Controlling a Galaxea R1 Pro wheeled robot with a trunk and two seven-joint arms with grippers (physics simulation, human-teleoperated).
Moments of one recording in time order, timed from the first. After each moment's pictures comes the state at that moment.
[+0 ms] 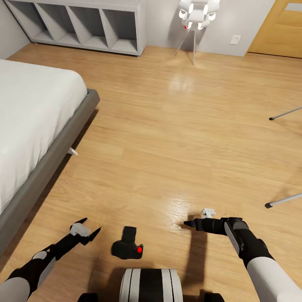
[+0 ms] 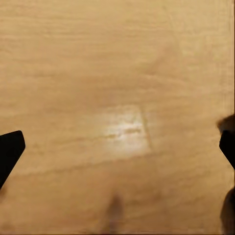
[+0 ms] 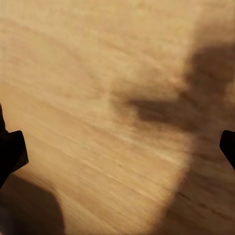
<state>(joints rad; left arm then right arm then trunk) -0.62 0.28 0.02 -0.33 0.03 -0.54 -0.67 -0.65 -0.13 -0.09 -0.75 0.01 0.65 0.69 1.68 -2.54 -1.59</state>
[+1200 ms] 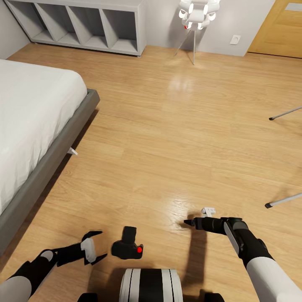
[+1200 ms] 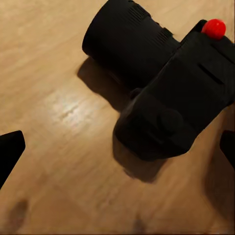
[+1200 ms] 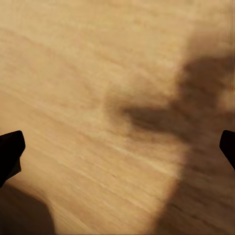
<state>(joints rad) -0.62 0.28 -0.10 -0.36 -0.34 -0.66 -0.83 -0.65 -0.13 -0.09 -0.75 0.00 0.61 0.66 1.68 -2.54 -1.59</state>
